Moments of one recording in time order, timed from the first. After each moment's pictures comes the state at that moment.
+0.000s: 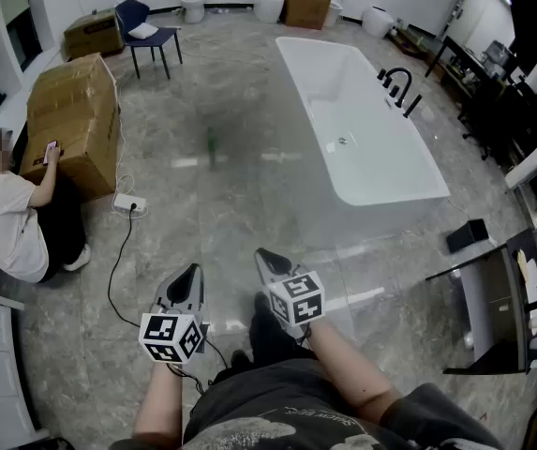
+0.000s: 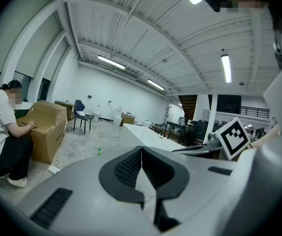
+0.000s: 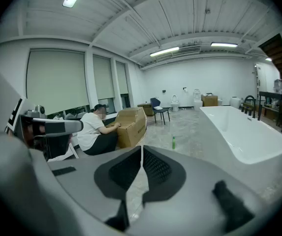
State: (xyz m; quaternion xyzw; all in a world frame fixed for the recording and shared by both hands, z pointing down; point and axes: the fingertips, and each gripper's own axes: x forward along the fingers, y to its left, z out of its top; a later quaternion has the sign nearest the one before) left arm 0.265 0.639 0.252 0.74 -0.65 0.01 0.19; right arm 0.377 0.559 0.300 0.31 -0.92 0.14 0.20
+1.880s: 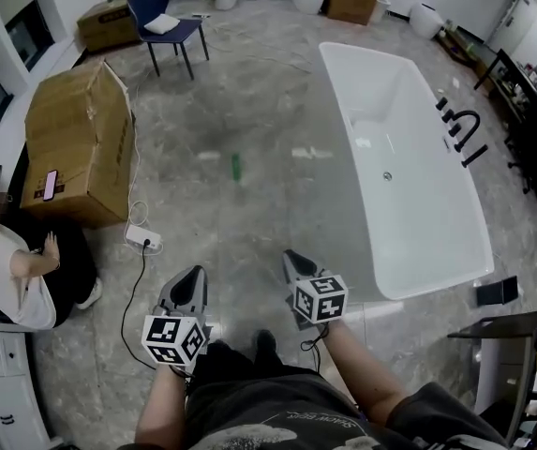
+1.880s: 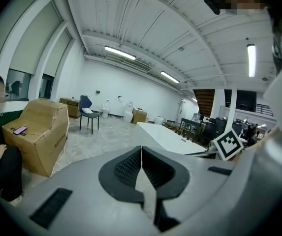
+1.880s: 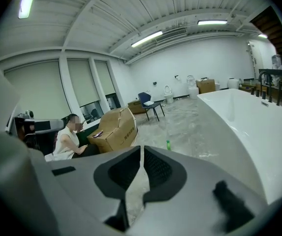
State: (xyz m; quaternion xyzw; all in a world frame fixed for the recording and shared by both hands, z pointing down) left arm 0.119 0.291 0.282 0.70 -0.68 0.03 0.22; right arm 0.275 0.180 0.370 0.31 -0.90 0.24 0.20
